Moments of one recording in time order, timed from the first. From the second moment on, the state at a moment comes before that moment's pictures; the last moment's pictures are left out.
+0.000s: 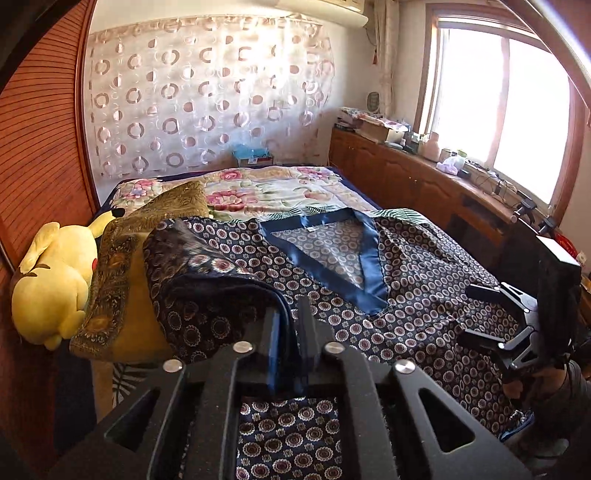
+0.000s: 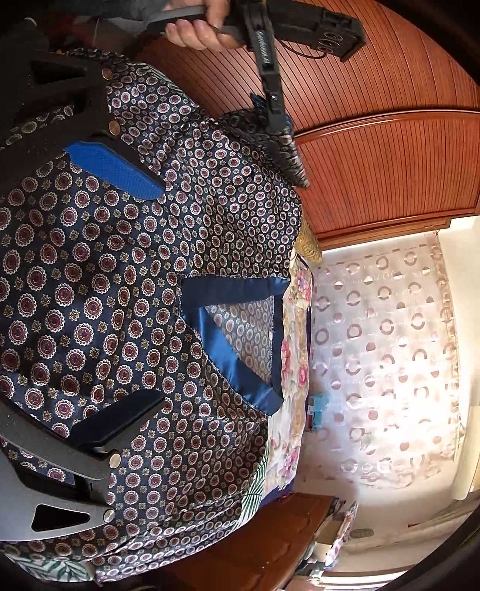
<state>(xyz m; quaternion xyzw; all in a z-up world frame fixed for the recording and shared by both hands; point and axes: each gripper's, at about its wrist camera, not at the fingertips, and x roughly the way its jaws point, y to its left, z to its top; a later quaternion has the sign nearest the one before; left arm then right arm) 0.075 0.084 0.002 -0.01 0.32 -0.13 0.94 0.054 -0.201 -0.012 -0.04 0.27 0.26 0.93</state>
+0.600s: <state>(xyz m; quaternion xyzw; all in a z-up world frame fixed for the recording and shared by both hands) 0.040 0.123 0.014 -0.04 0.26 -0.07 0.96 0.065 -0.168 0.019 -0.10 0.25 0.29 0.92</state>
